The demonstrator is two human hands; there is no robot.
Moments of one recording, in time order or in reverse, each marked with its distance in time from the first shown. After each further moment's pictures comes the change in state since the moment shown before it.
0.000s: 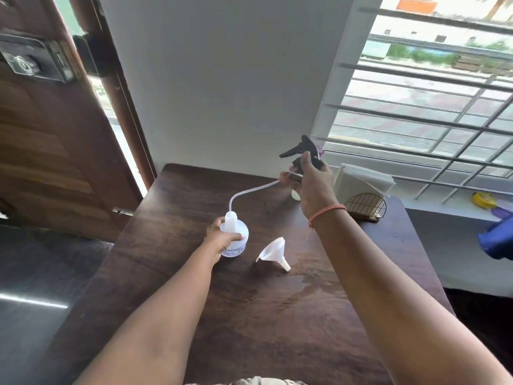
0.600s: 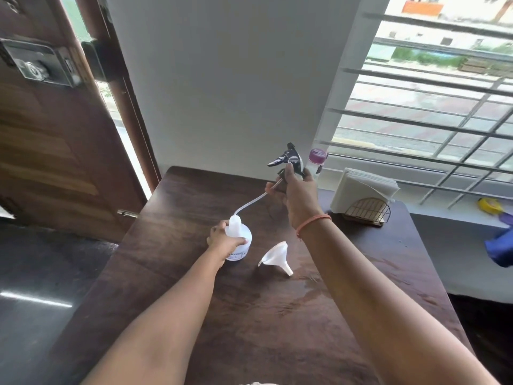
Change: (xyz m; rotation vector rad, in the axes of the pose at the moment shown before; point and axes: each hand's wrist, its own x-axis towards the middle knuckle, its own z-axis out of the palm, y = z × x) left_hand -0.007 0.004 0.006 0.176 0.084 0.054; right_hand -0.010 0.018 0.021 -0.005 -0.011 0.087
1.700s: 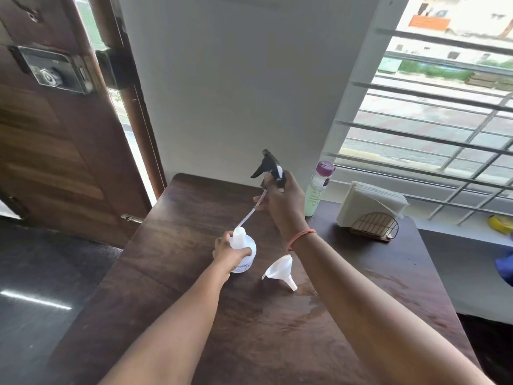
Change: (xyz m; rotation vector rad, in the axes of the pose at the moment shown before) left_hand -0.005 0.002 0.005 -0.077 -0.004 -0.022; right_hand -0.006 0.013 0.023 -0.569 -0.123 -0.337
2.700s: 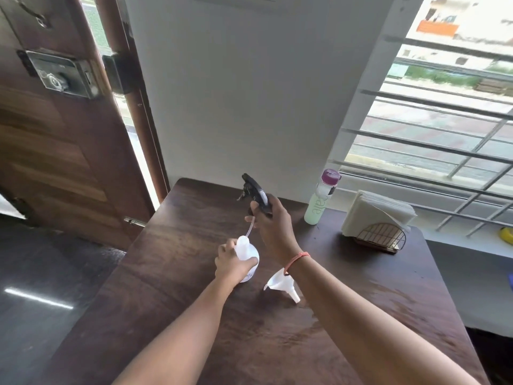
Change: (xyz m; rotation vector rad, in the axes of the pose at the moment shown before) left_hand -0.010 0.009 0.004 0.189 0.026 0.007; right_hand -0.004 0.041 0.019 0.050 -0.186 0.035
